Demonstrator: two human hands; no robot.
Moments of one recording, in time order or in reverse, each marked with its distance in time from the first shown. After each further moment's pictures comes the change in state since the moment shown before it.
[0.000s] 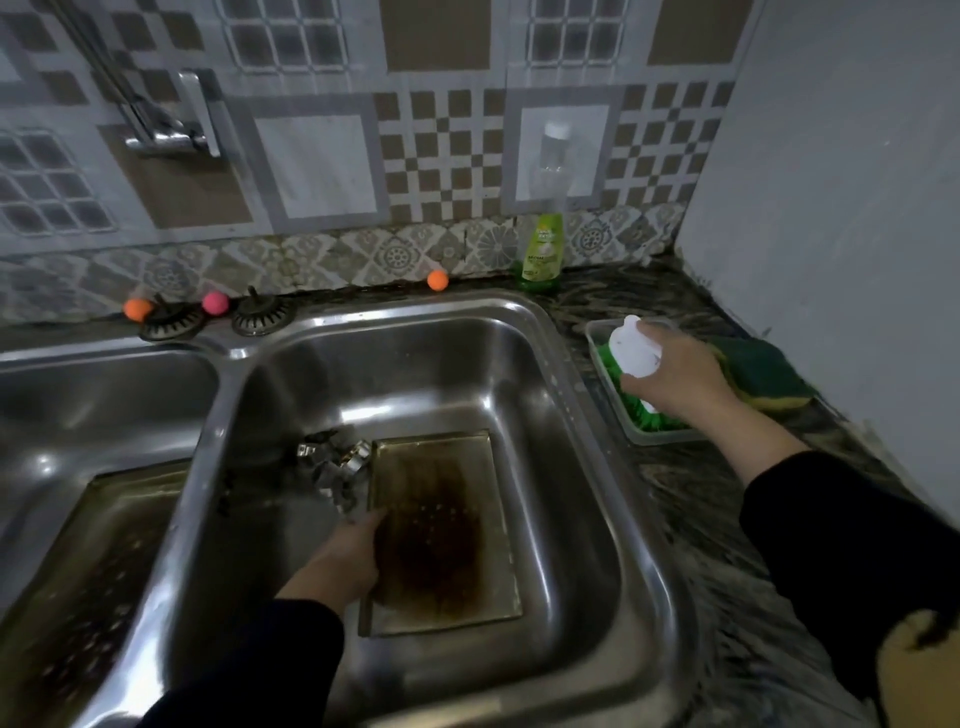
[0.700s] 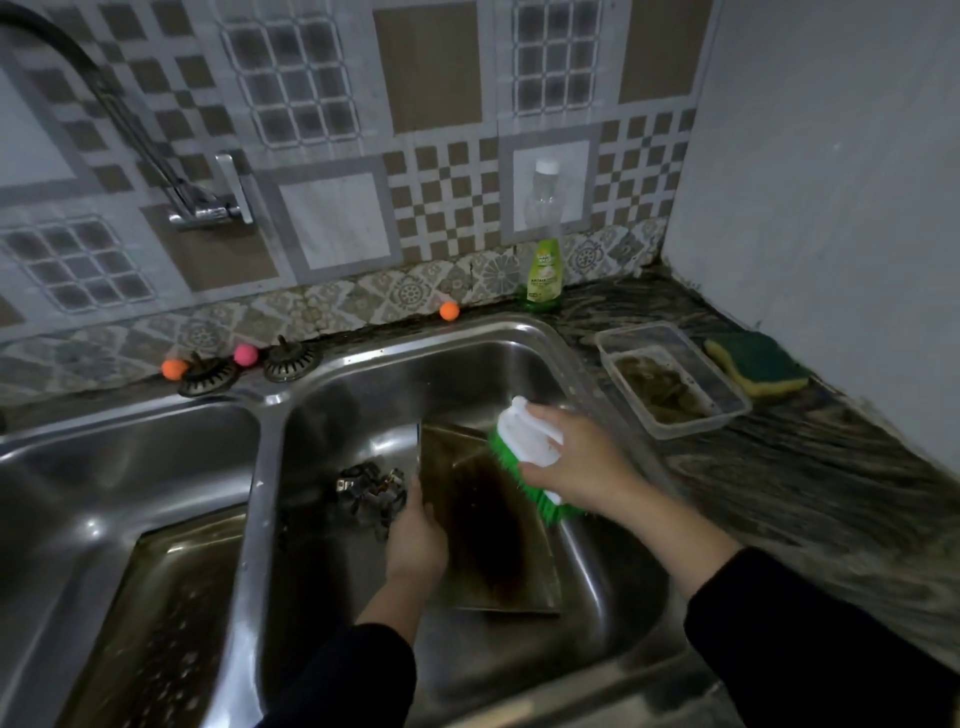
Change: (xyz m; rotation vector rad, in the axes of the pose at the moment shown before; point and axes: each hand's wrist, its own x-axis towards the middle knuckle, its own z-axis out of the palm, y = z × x) left_hand -0.013 0.052 -0.016 -0.255 0.256 -0.016; right_hand -0.101 -0.087 0.068 0.262 -0.170 -0.176
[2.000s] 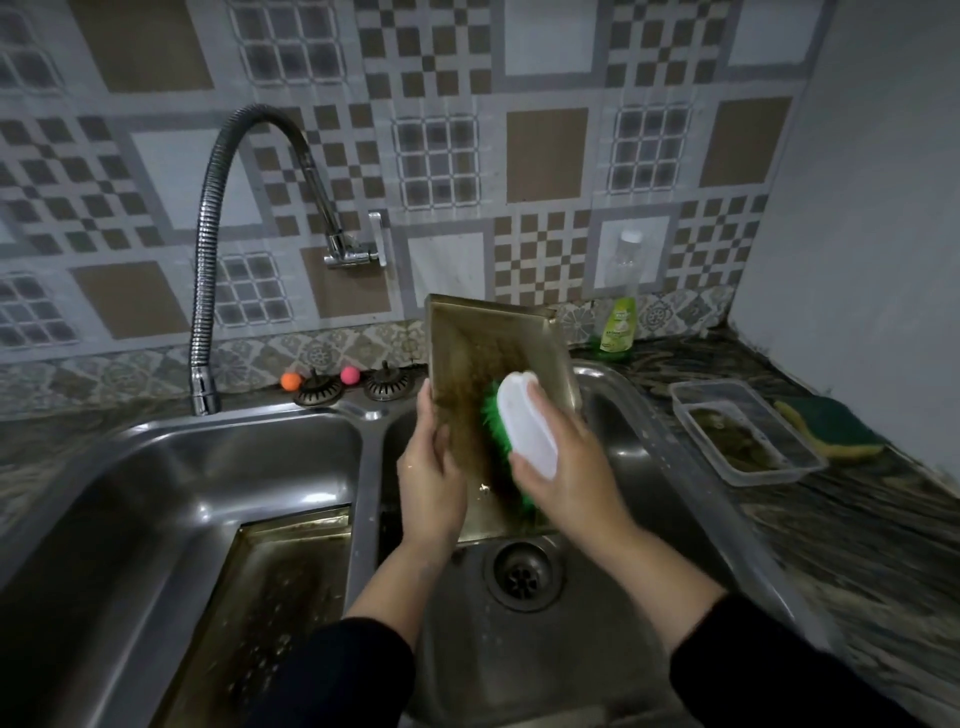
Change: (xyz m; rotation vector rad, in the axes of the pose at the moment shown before) left_hand -0.049 0.067 -0.125 -0.540 0.358 0.574; right_hand -0.003 -0.079 0.061 0.013 0.311 -0.456
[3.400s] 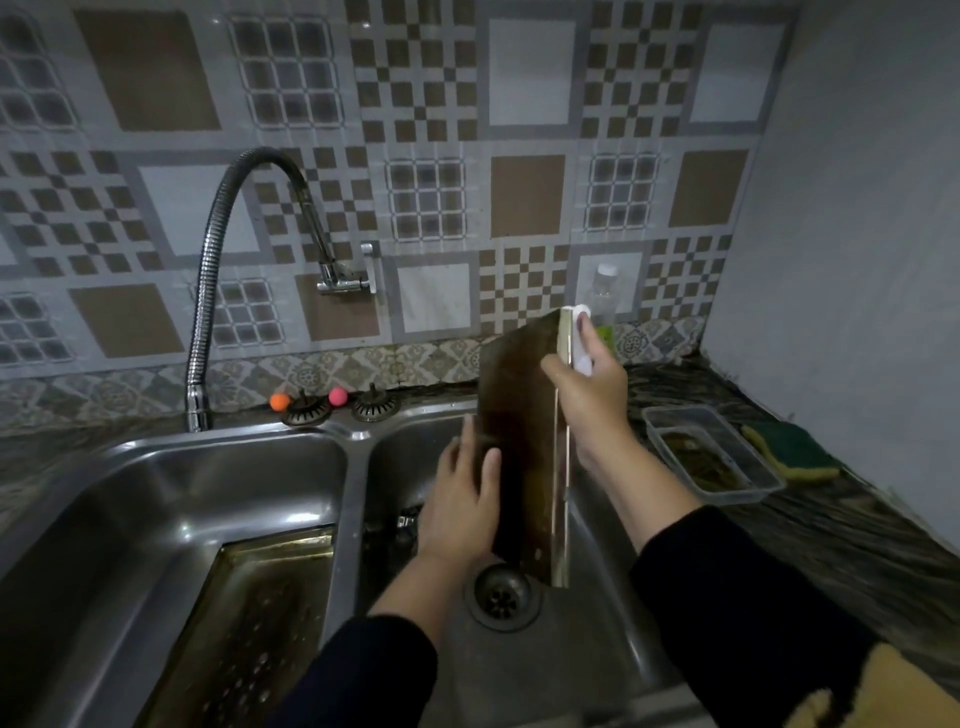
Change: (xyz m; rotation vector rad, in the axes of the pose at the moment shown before) left_hand -0.009 -0.004 0.027 0.508 -0.334 -0.164; right_hand 0.064 -0.034 -0.060 0.694 0.300 0.418
